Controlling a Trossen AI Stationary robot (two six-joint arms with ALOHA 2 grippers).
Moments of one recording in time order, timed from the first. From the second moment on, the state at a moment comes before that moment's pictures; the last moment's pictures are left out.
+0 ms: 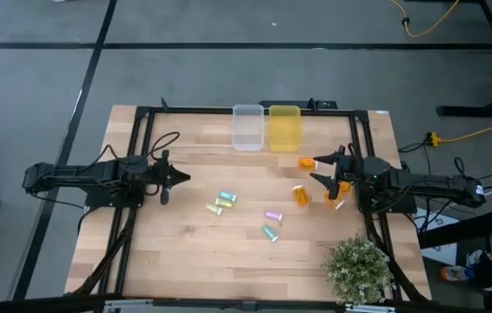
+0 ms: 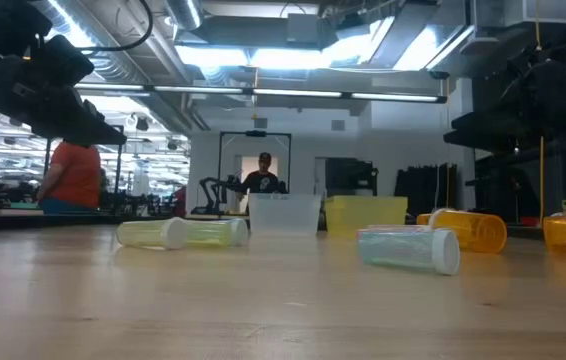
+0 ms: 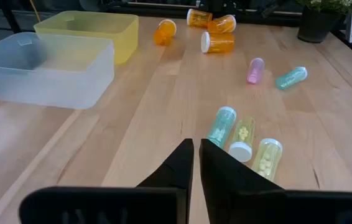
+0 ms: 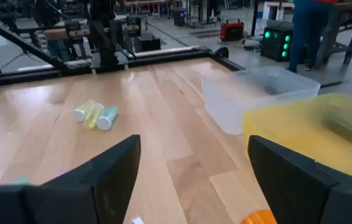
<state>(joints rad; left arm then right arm) 0.08 0.21 0.08 -0.22 -0.06 -0.07 -0.14 0.22 0.01 0.07 0.14 0.09</state>
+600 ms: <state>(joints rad) 0.08 0.21 0.08 -0.22 -0.06 -0.07 -0.14 0.22 0.01 0.06 0.15 0.49</state>
